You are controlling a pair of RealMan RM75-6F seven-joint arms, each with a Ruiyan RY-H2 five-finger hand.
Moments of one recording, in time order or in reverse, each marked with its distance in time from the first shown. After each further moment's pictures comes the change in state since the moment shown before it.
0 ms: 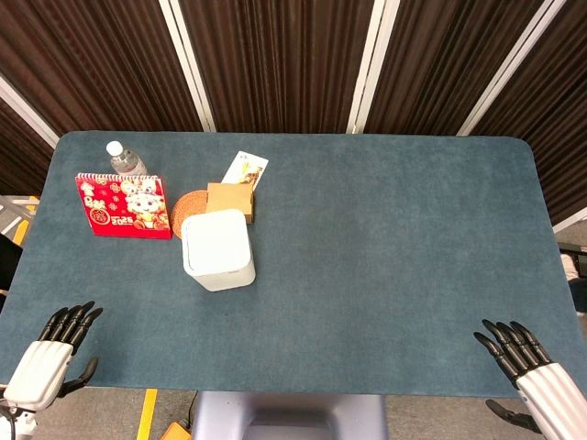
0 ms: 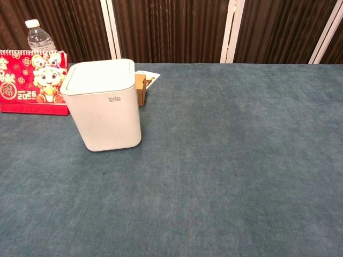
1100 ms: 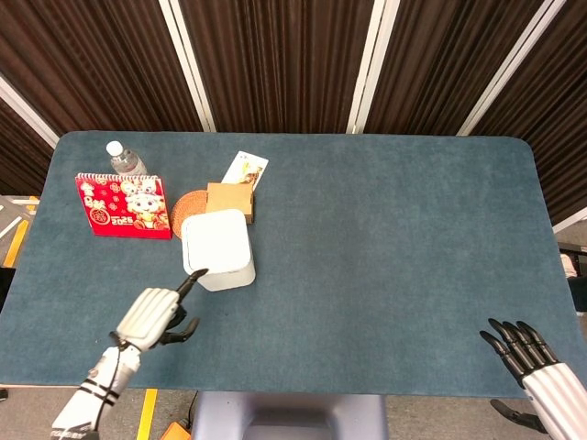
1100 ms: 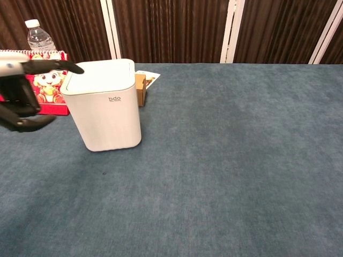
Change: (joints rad) left arm -0.408 -0.119 -0.236 -0.447 -0.532 -0.348 0.347; right arm -0.005 0.014 -0.001 -0.001 0.016 0.006 0.022
